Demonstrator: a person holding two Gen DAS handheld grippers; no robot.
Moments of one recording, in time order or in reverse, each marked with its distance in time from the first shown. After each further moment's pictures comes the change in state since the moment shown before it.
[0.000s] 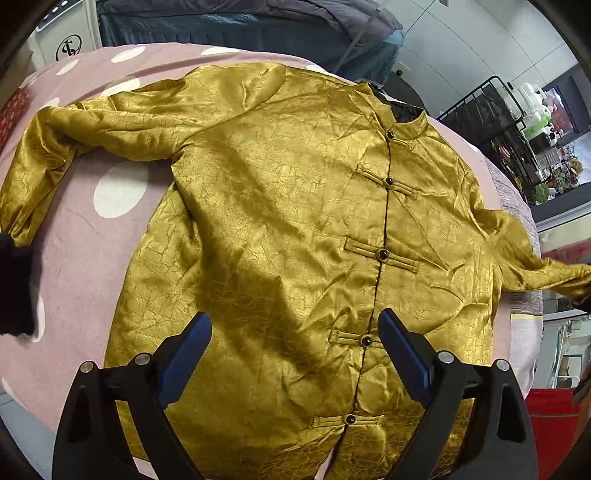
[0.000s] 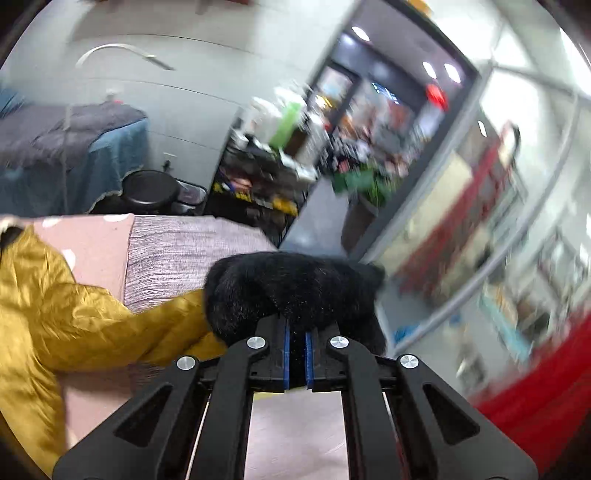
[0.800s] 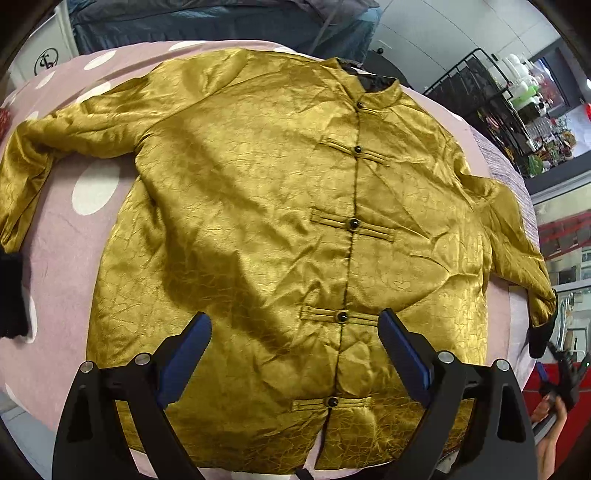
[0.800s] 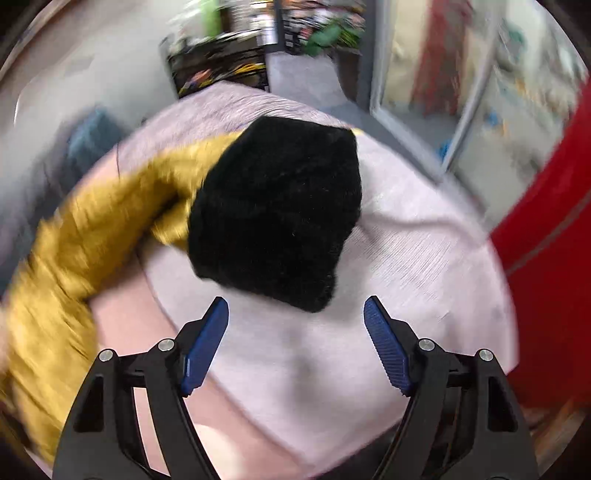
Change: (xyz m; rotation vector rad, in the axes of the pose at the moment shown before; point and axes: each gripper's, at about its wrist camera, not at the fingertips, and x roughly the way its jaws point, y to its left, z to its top) left arm 0.004 -0.033 -0.013 0.092 0.053 -0.002; right arm 0.020 -0.044 -0.186 0.723 0.493 0.266
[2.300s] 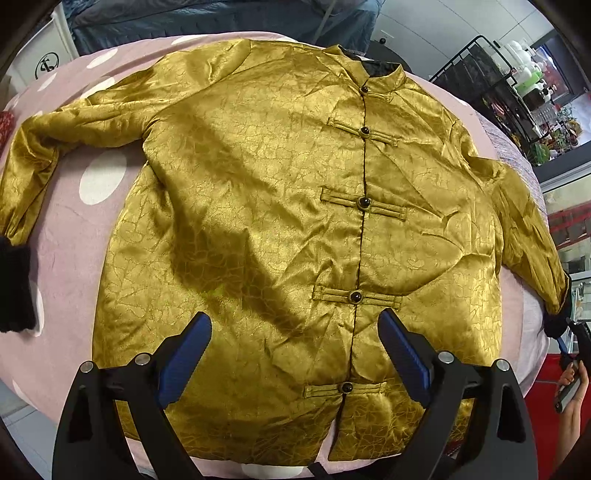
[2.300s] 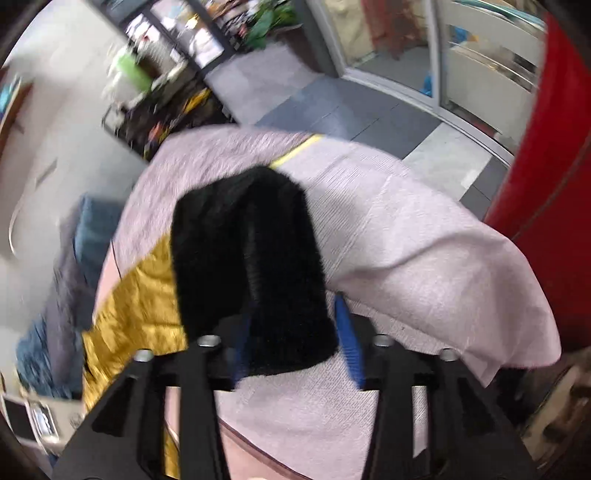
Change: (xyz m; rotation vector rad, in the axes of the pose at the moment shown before) left arm 0.003 0.012 -0.010 0.005 0.022 0.041; right arm 0.014 -0.064 0.053 0.309 0.007 0.089
